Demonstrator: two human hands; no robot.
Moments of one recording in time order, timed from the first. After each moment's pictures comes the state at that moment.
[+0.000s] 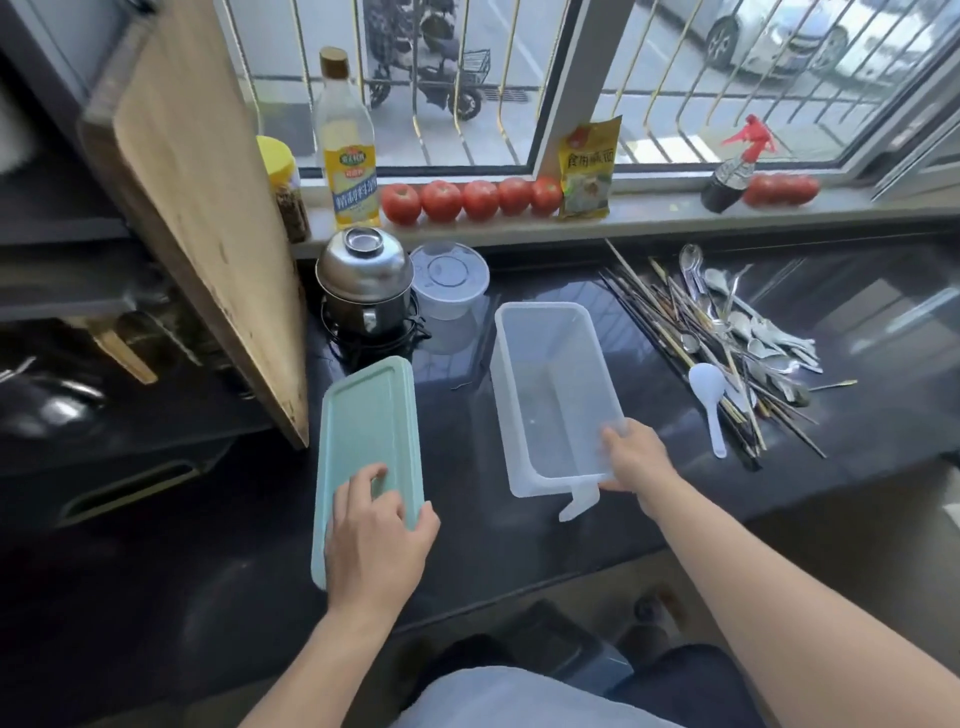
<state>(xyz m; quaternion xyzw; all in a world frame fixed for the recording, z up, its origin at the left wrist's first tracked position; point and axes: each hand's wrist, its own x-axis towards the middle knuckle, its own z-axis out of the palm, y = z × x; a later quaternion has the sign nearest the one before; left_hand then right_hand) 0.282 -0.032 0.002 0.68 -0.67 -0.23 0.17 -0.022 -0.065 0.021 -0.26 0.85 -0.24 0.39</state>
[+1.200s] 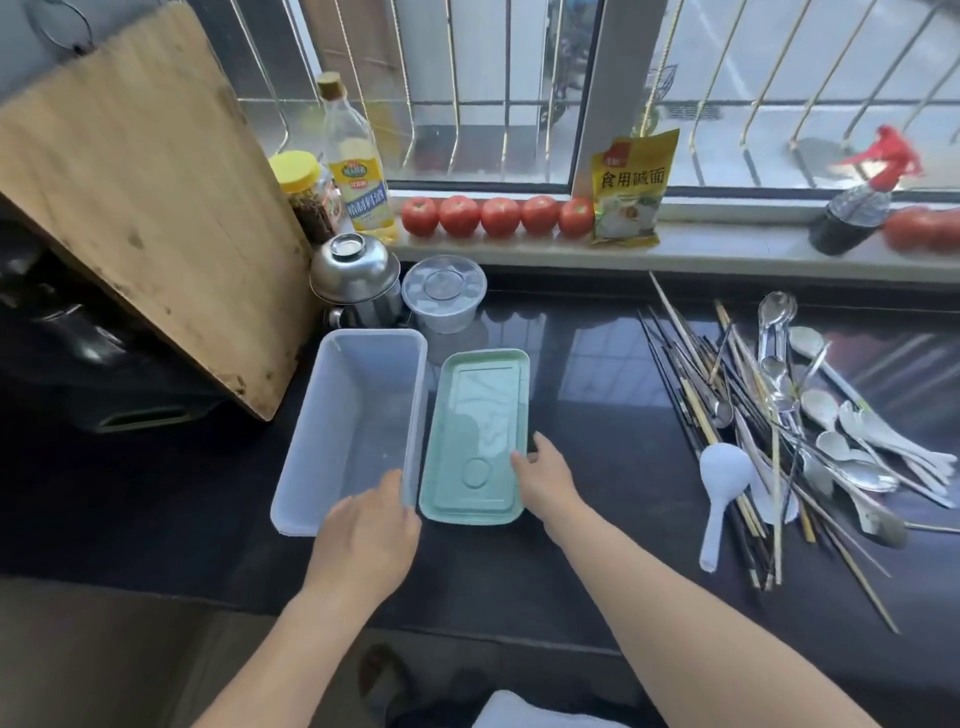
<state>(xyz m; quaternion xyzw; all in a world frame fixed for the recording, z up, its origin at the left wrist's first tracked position) 0.091 -0.031 0.035 0.77 -0.60 -0.20 0.00 -0.099 -0.131 -0.047 -0.43 0.67 -0.22 0.57</state>
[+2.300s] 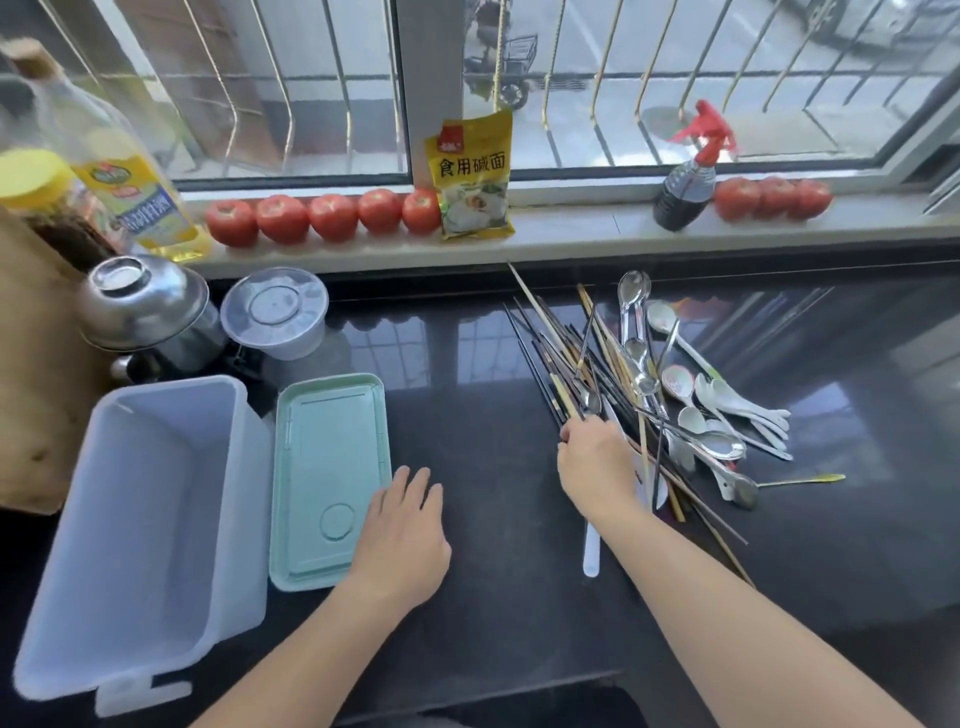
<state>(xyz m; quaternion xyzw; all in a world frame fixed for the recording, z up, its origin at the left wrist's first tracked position) -0.059 -0.124 -0.047 0.59 -0.77 -0.17 -0.15 -0.304 -0.179 -0.056 -0.62 0.78 -0.04 0.10</state>
